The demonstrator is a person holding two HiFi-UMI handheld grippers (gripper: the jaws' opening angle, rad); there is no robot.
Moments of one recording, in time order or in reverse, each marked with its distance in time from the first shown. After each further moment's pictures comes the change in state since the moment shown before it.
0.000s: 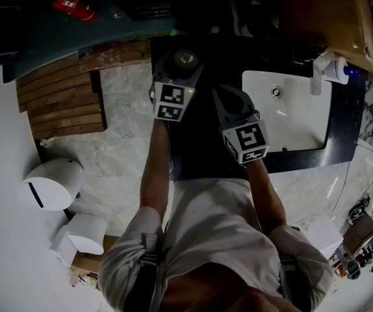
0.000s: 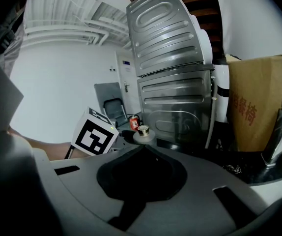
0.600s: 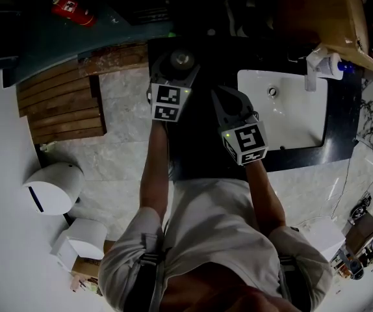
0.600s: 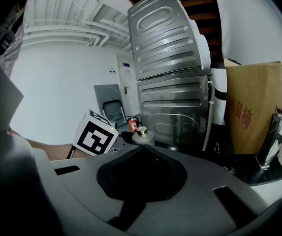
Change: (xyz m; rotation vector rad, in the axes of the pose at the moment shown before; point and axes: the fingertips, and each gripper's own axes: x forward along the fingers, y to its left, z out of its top) left arm -0.006 -0.003 0.007 -0.007 -0.021 0.009; right arm -0.015 0.000 0.006 -0.008 -0.022 -0.018
